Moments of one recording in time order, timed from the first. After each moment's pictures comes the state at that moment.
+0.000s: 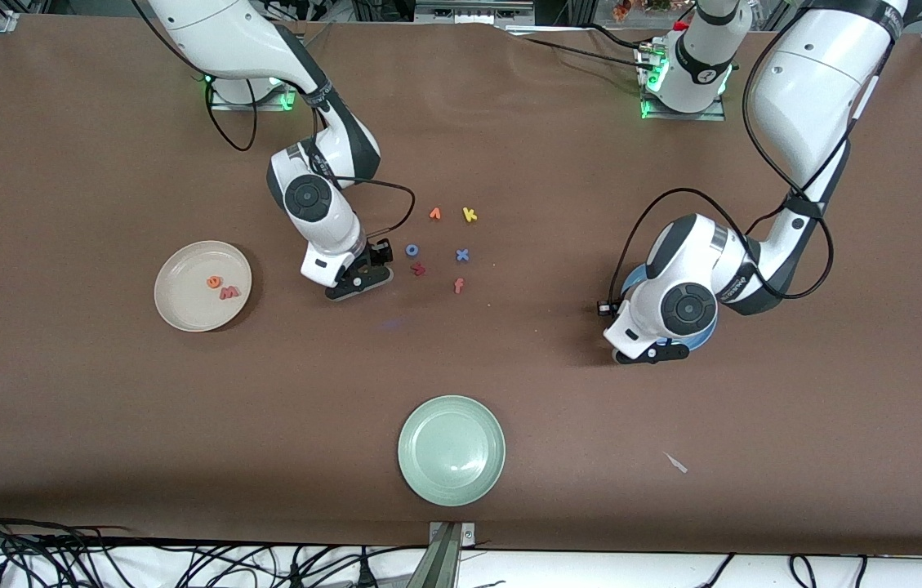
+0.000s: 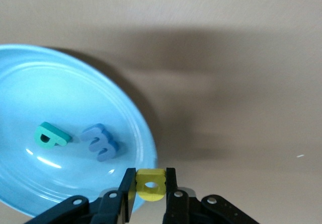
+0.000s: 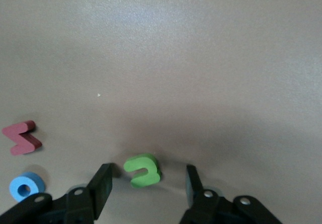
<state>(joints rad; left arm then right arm) 0.03 0.69 -0.40 -1.66 0.21 1.96 -0.51 0.55 0.53 0.03 -2.06 0.09 2.60 0.12</state>
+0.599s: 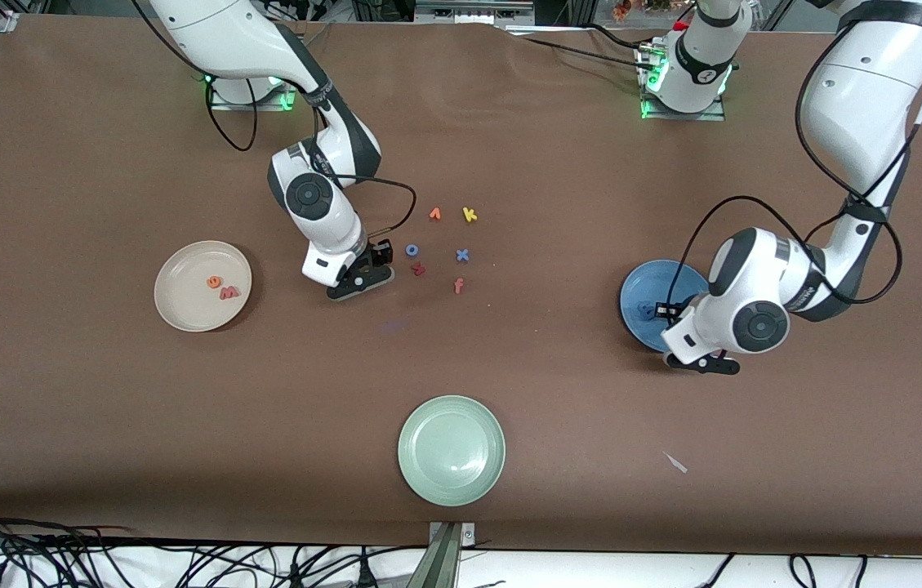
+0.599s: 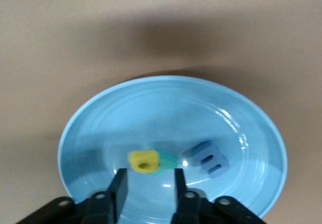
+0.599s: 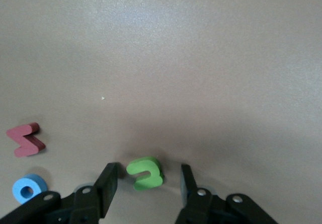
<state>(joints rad) 0.19 0.69 -0.40 -1.68 0.27 1.94 -0.21 0.55 0.53 0.03 -2.06 0.08 2.61 0.12</state>
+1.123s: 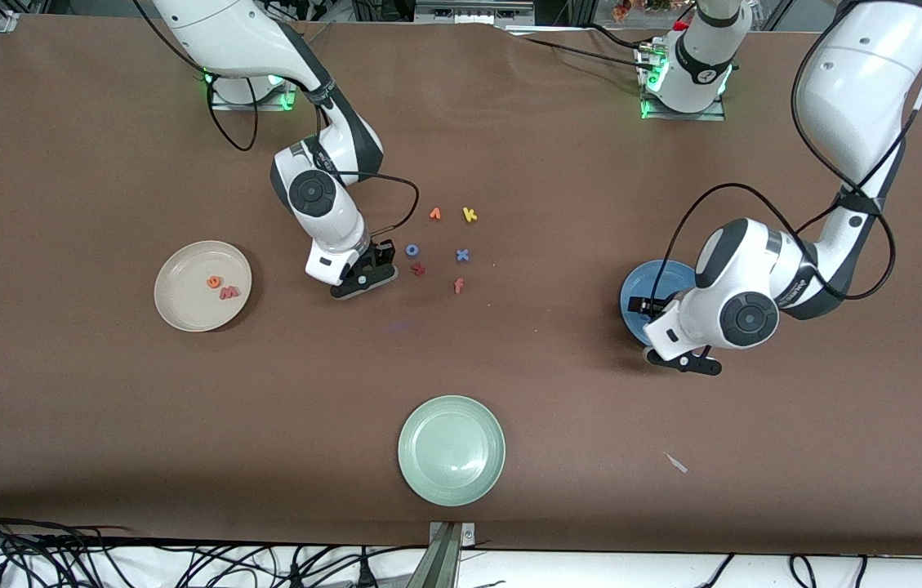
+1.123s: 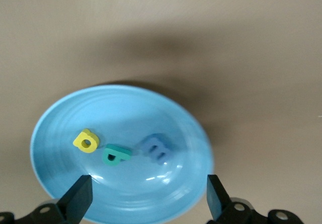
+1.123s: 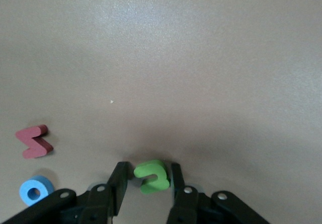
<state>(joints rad) 0.18 0.65 -0.51 -1.59 0.26 1.87 -0.21 0.56 0.53 0.02 -2.06 0.07 2.63 0.12</state>
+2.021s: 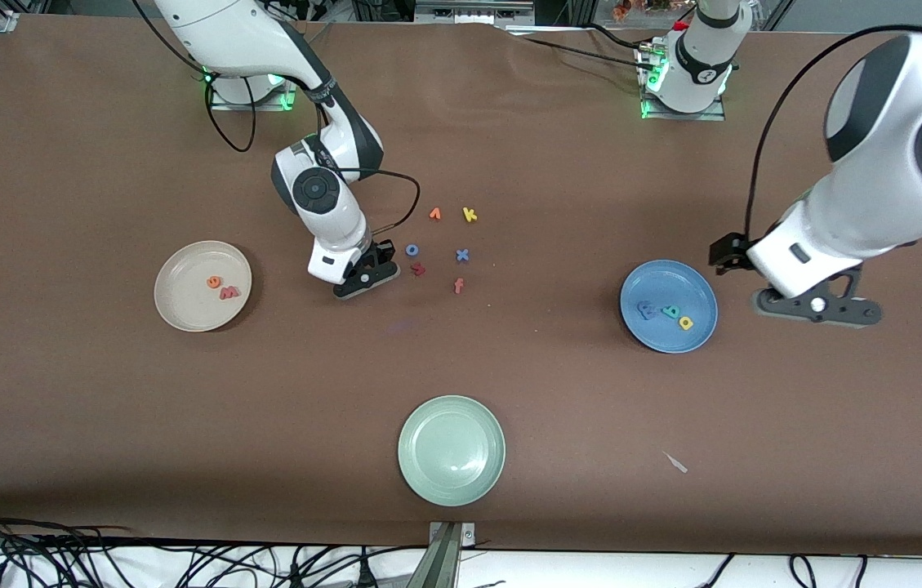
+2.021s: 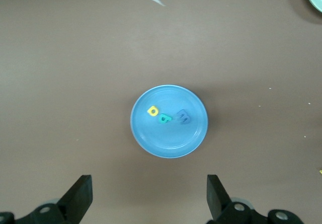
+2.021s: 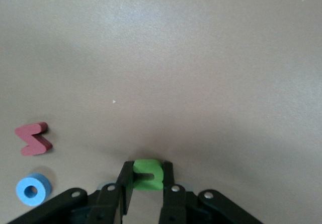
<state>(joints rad) 0.09 0.33 -0.35 -1.34 0.16 1.52 -0.14 0.57 0.53 0.02 -2.07 0.04 2.64 0.12</state>
